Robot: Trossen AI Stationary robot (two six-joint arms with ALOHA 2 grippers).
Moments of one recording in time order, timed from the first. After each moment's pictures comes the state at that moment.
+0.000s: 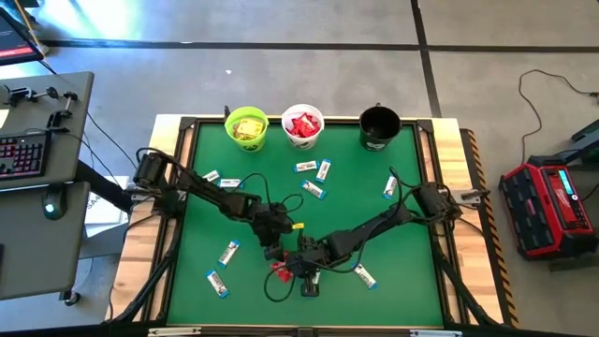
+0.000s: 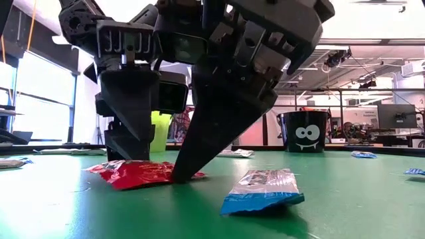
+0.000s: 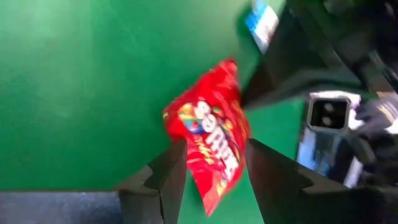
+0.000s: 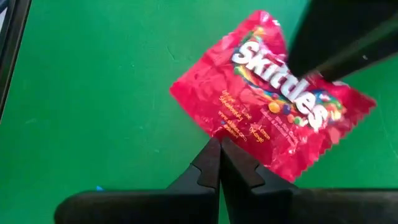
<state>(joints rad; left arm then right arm) -0.14 1.85 0.78 0.17 0.53 -0.77 0.39 2.18 1.49 -0.28 0.00 0.34</state>
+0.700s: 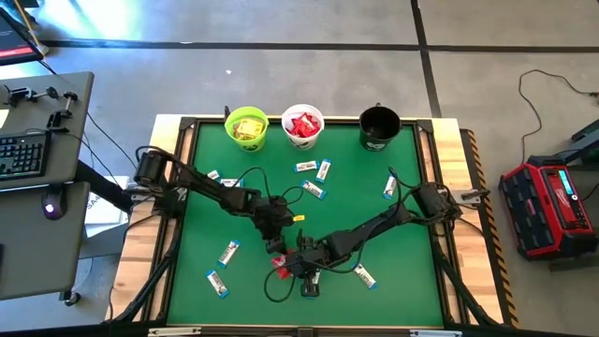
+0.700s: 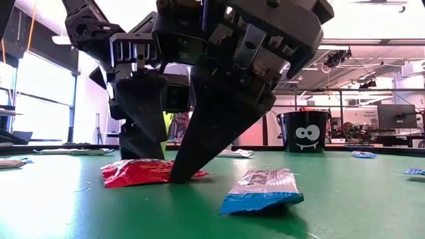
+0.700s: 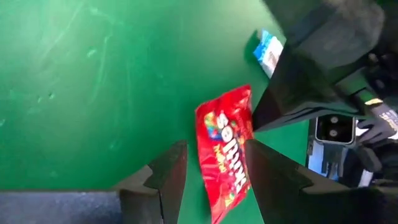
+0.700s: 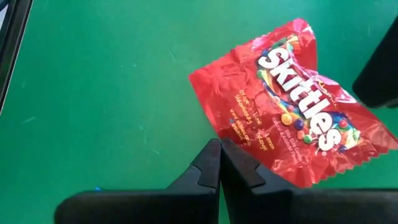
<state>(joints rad) -0.10 1.86 0.78 0.21 0.53 -0.71 0.39 2.20 1.49 -0.27 -0.01 0.32</state>
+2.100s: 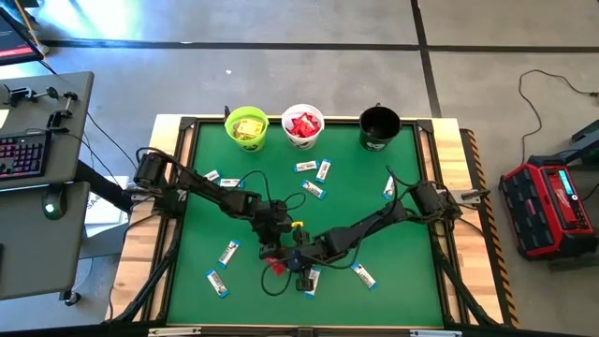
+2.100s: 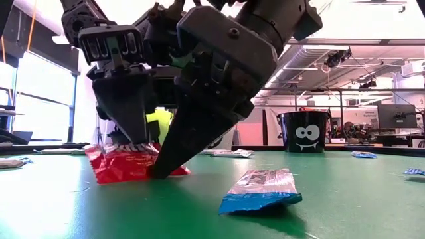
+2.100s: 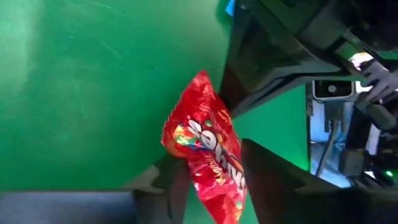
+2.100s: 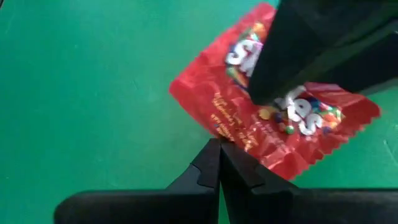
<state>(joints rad) -0.14 1.86 0.78 0.17 0.59 -0.56 0.36 2.20 1.49 -0.22 0.06 0.28</state>
